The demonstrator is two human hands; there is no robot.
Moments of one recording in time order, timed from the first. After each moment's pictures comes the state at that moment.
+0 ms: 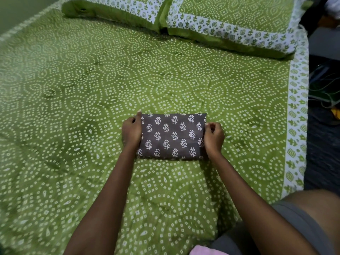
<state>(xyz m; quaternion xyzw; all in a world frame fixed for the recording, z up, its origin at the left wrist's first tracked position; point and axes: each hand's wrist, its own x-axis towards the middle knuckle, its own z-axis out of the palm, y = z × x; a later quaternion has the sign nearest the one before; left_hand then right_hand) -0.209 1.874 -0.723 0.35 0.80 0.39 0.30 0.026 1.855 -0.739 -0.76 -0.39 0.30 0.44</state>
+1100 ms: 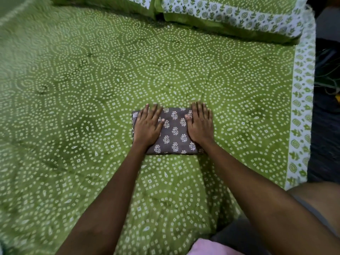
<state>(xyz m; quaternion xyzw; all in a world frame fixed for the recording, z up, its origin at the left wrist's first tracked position) -0.190 1.873 -0.760 0.75 0.65 0.09 0.07 0.014 1.883 -0.772 -0.70 -0.70 0.11 0.10</state>
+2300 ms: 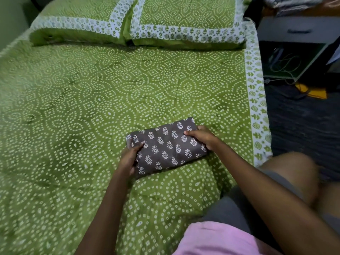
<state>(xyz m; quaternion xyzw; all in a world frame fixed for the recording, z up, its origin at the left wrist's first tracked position) -0.163 1.784 -0.705 0.25 0.61 0.43 0.62 0.084 1.813 -0.710 -0.65 -0.33 0.60 0.33</state>
